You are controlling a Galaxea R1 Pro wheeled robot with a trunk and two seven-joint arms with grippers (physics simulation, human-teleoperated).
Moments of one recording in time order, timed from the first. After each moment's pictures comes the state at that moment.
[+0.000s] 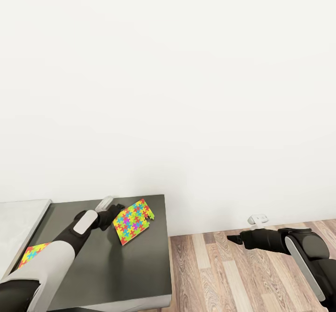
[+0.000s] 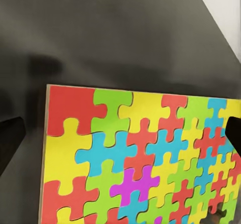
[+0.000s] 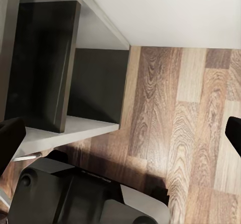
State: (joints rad) left arm -0.82 0.11 -0.06 -0.46 1.04 0.44 0.18; right arm -0.31 -0.36 0.00 -1.51 -0.20 1.04 0.54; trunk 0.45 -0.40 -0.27
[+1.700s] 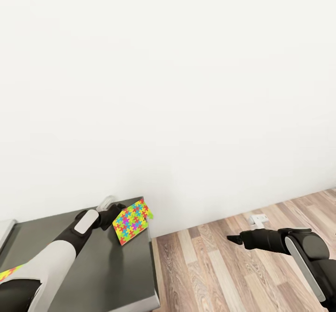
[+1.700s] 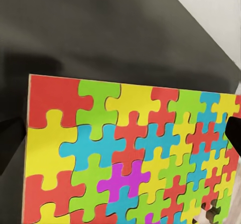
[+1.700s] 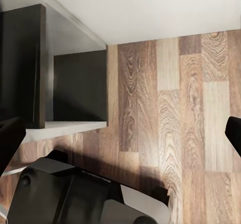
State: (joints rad) left arm -0.82 0.10 -0.06 -0.46 1.04 0.44 0.18; right arm -0.31 -0.36 0.00 -1.52 -0.20 1.04 0.54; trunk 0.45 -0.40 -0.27
